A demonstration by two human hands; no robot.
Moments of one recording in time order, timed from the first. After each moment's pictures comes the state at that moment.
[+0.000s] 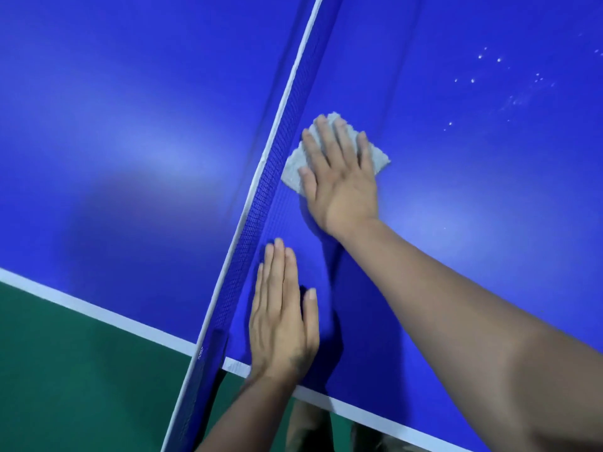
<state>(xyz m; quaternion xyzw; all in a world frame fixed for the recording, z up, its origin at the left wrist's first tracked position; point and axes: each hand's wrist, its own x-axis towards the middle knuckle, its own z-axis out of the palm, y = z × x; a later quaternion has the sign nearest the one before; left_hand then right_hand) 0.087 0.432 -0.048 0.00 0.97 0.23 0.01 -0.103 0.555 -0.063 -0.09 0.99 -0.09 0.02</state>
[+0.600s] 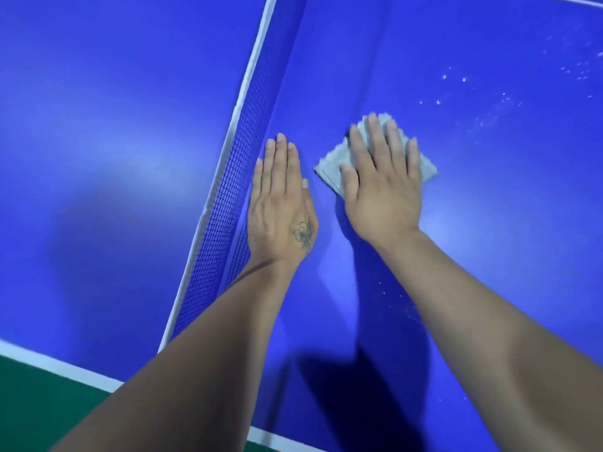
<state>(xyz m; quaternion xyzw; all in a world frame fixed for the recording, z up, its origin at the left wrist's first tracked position) -0.120 0.493 -0.086 0.07 0.99 0.11 -0.07 -0.131 0.653 -0.064 0.02 1.00 -0.09 -0.02</state>
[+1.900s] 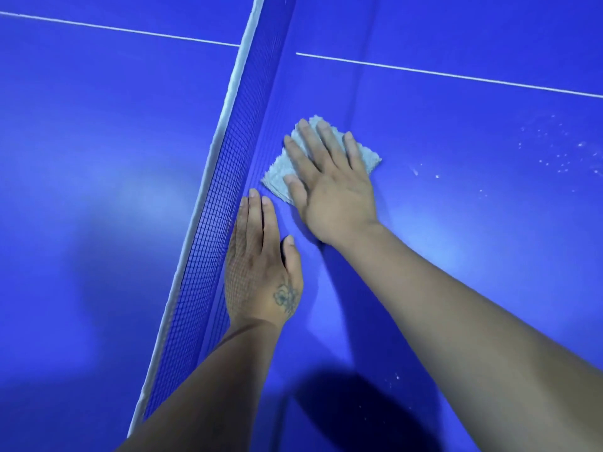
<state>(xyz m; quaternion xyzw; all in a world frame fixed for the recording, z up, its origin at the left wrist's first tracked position) -0.202 0.516 -0.083 0.07 0.98 0.15 -0.08 -0.293 0.664 -0.072 -0.08 0.99 -0.10 -0.01</state>
